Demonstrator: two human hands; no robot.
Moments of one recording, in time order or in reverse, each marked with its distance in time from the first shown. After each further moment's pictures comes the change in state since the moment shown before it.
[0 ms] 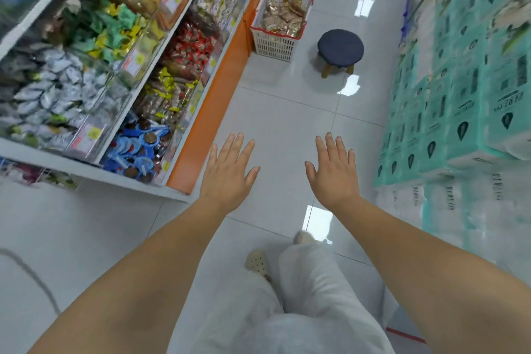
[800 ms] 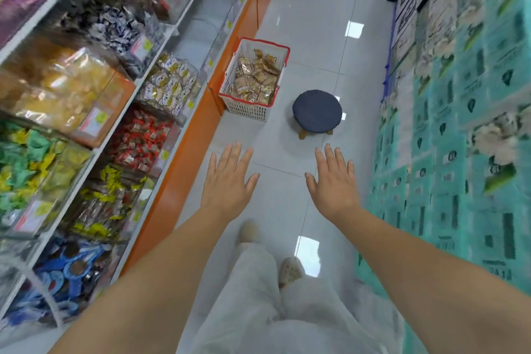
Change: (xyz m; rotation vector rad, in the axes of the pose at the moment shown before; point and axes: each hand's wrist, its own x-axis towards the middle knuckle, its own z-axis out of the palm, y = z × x) left_hand 0.405 0.091 -0.061 0.002 0.004 -0.030; right_hand 0.369 0.132 -0.129 -0.048 -0.037 0.009
